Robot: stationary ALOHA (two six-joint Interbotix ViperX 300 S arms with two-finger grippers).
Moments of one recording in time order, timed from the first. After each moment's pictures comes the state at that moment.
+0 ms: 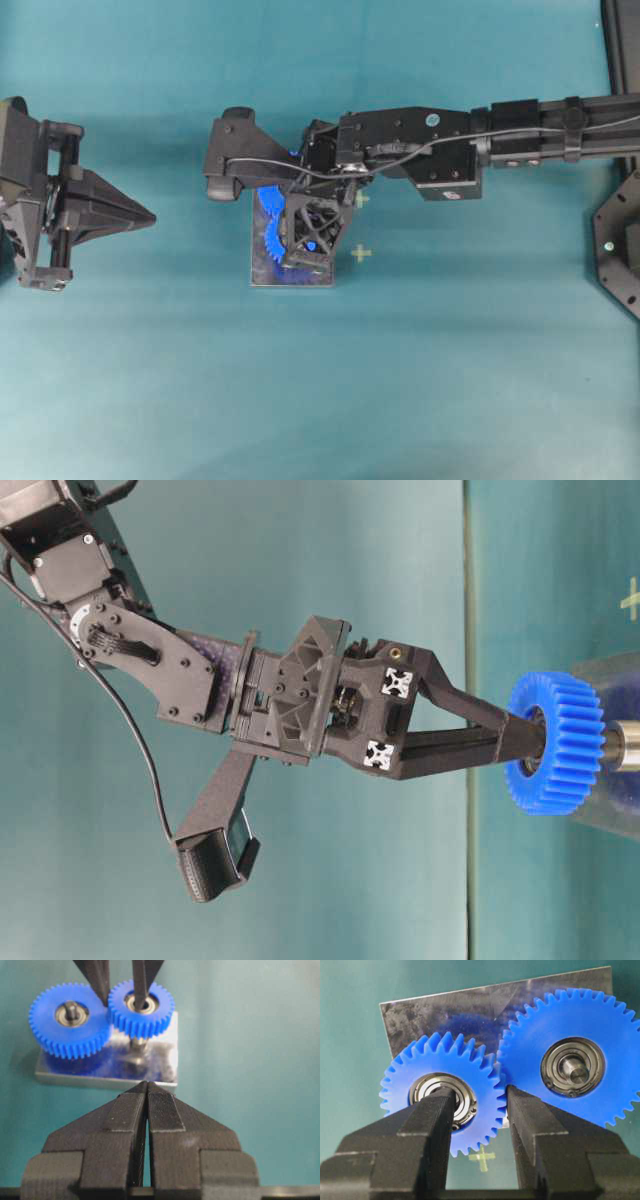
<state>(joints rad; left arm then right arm) -0.02 -0.71 1.10 0.01 0.03 -0.12 -0.06 0.28 0.09 0.08 0.90 0.06</state>
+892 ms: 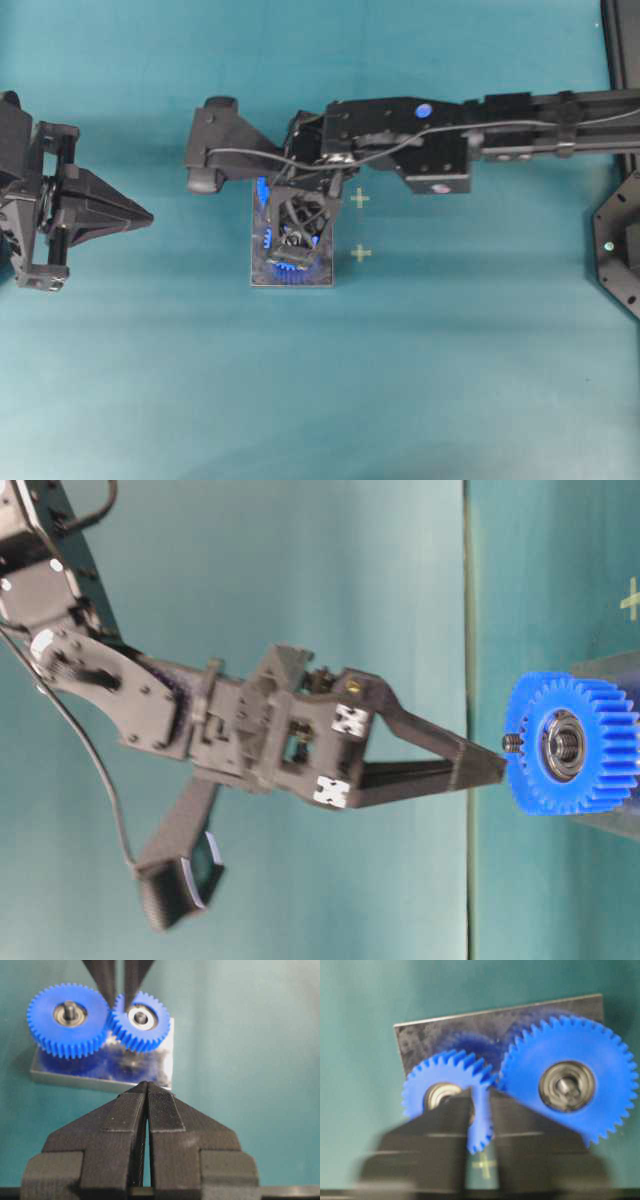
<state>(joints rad) -0.02 -0.72 1.12 0.01 0.01 -0.16 -0.06 0.32 0.00 0.08 0.96 0.06</state>
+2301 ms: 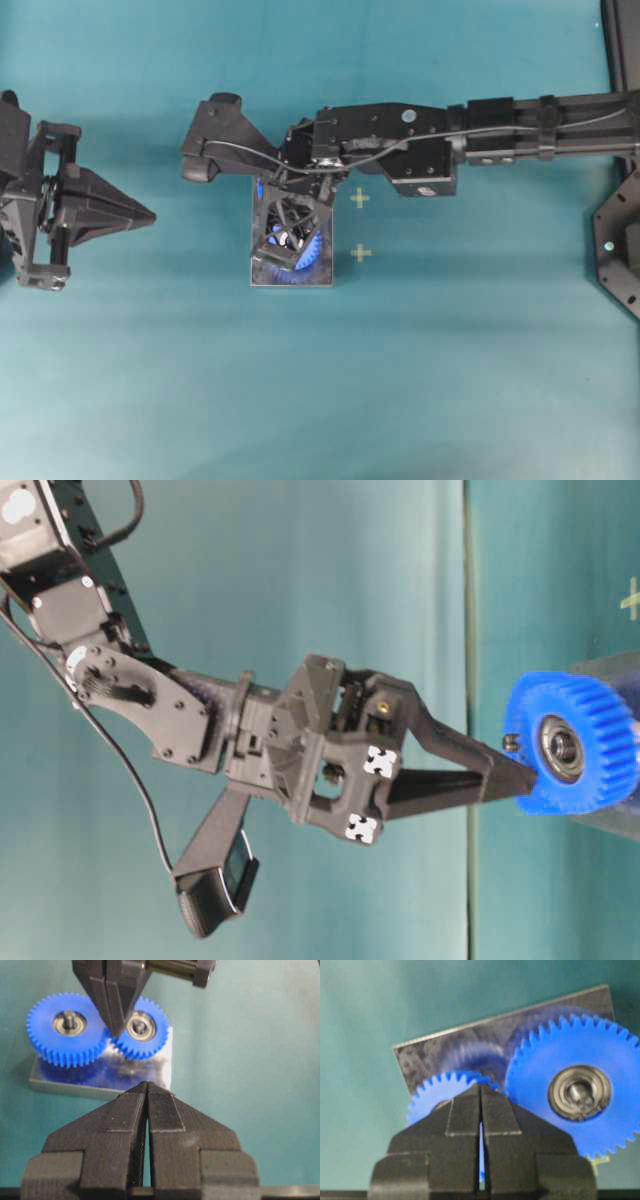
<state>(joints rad) -0.02 -0.71 1.12 0.01 -0.03 -0.16 -0.07 0.34 -0.01 0.09 0.95 0.19</state>
